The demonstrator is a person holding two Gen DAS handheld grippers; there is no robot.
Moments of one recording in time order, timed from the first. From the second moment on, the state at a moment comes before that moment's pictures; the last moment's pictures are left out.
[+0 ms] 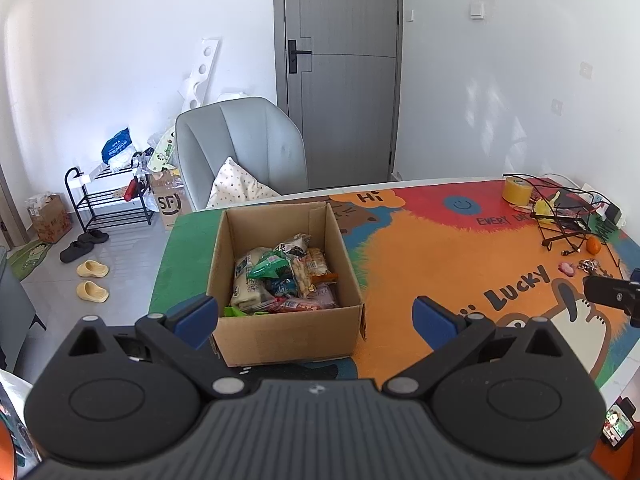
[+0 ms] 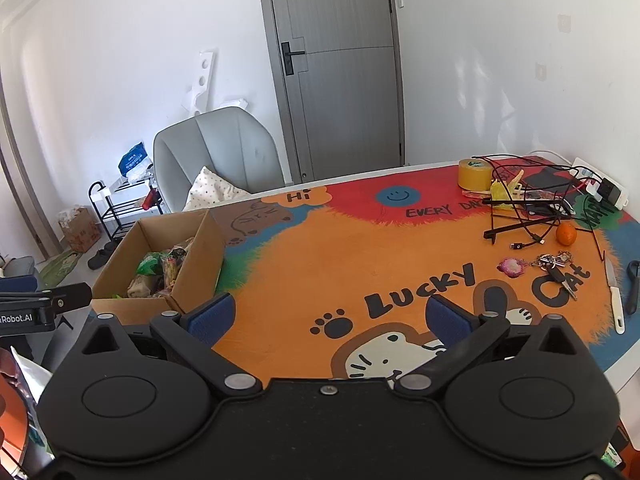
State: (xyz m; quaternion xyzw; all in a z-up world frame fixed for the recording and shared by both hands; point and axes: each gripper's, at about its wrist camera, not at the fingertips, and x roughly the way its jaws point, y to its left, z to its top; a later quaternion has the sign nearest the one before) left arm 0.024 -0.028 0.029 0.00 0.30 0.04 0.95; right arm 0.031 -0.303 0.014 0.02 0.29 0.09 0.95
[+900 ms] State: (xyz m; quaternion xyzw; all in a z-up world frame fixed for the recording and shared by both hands) left arm 0.026 -0.027 0.027 0.00 0.30 0.04 0.95; right arm 0.031 -0.303 0.012 0.01 0.29 0.08 0.95
